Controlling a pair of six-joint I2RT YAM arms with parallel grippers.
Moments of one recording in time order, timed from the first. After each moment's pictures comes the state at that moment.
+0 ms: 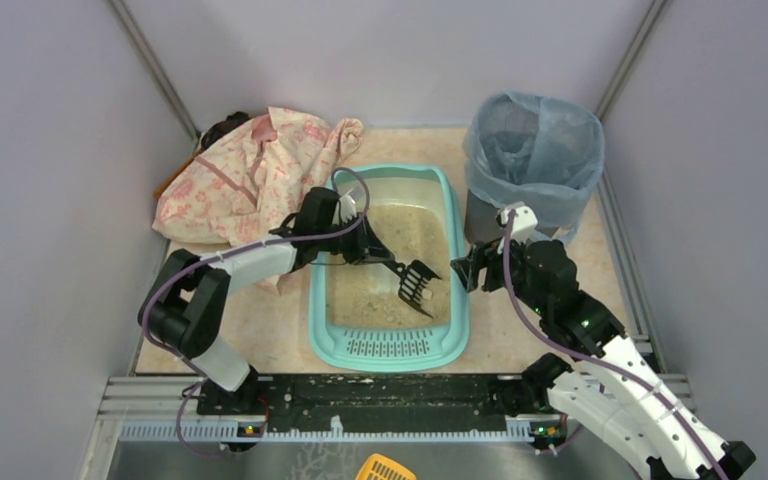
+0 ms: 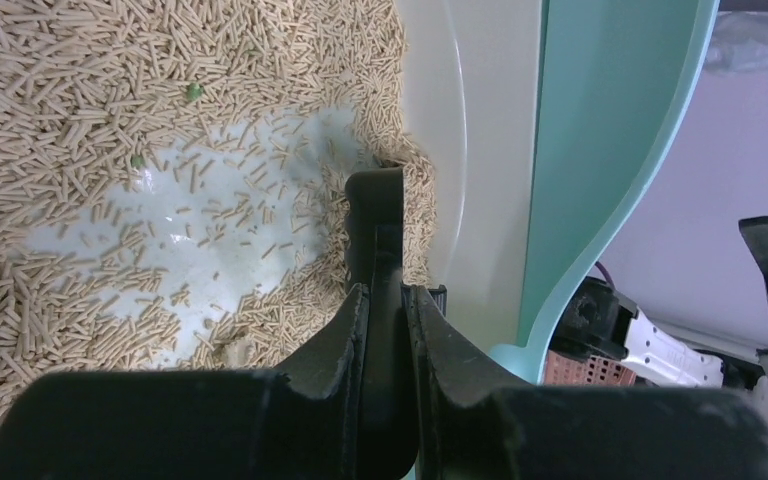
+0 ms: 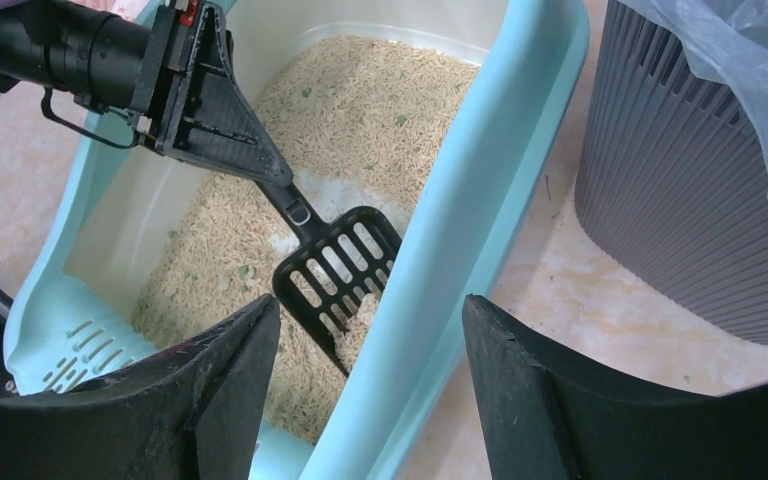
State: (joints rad) left arm -0.54 1.63 0.89 0.10 0.58 -0.84; right arm 0.59 0.59 0.69 -0.44 0.01 0.25
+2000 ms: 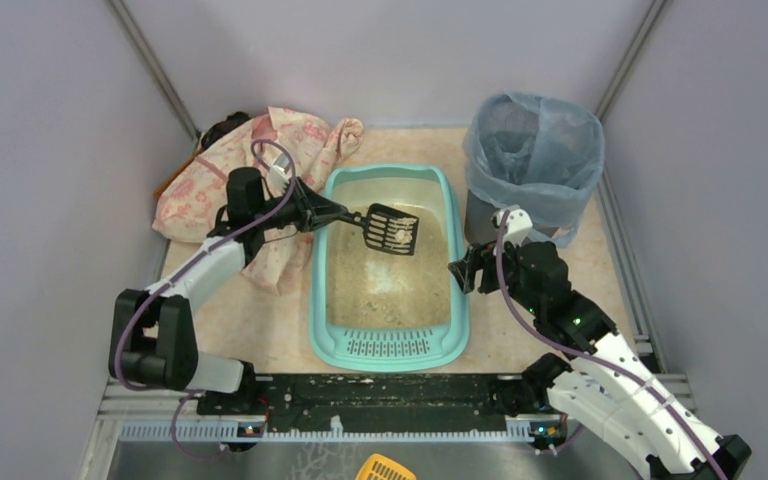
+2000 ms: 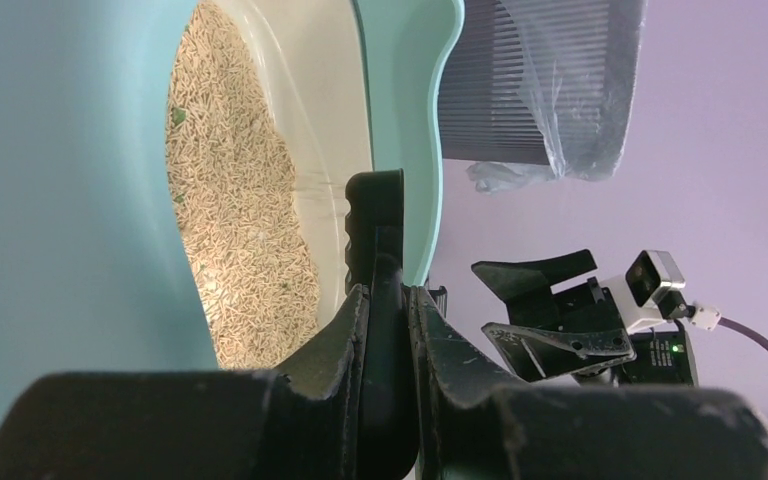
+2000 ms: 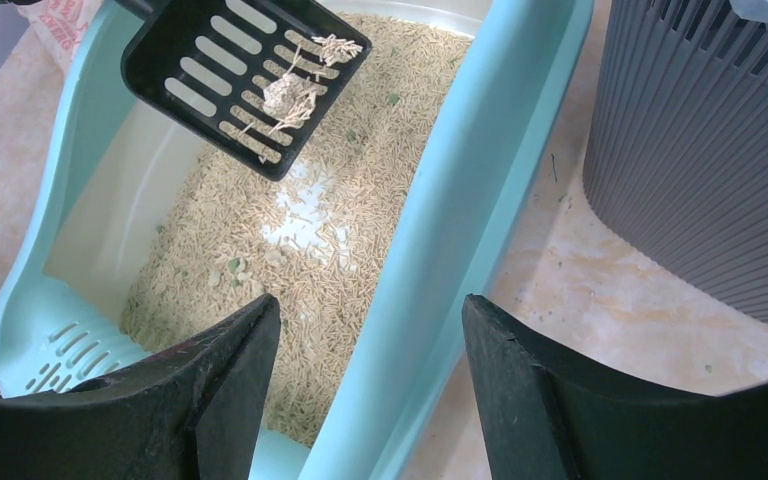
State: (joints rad) left arm -0.19 1.40 0.83 0.22 0.80 -1.04; right arm 0.59 0.60 0.63 -0.39 0.02 0.28
